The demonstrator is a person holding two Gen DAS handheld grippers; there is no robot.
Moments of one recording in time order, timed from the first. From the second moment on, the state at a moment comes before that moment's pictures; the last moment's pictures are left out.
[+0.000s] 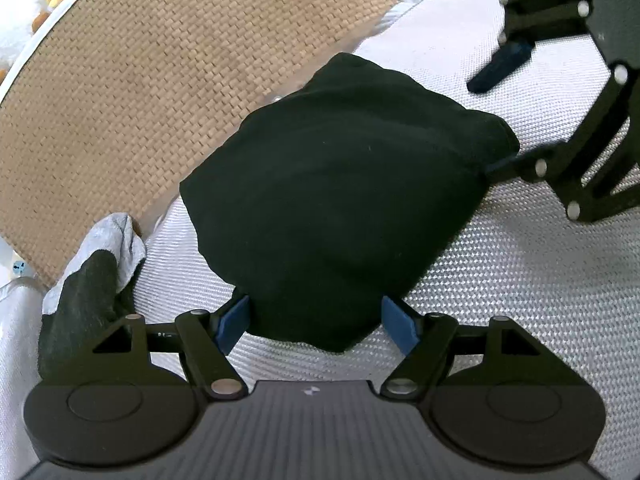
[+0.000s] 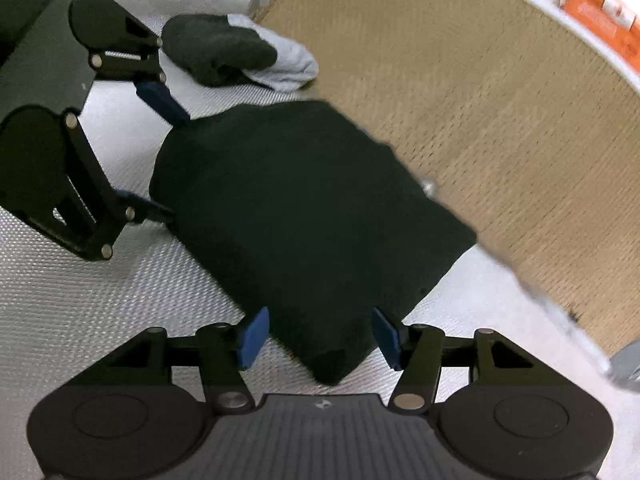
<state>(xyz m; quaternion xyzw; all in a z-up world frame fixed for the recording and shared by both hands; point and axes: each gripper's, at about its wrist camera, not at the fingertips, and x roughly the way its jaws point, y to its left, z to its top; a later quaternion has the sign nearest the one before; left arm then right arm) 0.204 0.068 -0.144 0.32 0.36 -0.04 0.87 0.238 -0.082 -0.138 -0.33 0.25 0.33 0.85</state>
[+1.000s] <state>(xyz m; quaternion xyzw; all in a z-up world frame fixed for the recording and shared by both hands) 0.216 0.082 -0.141 0.11 0.30 -0.02 0.95 0.299 -0.119 -0.135 -0.03 0.36 0.24 0.90</state>
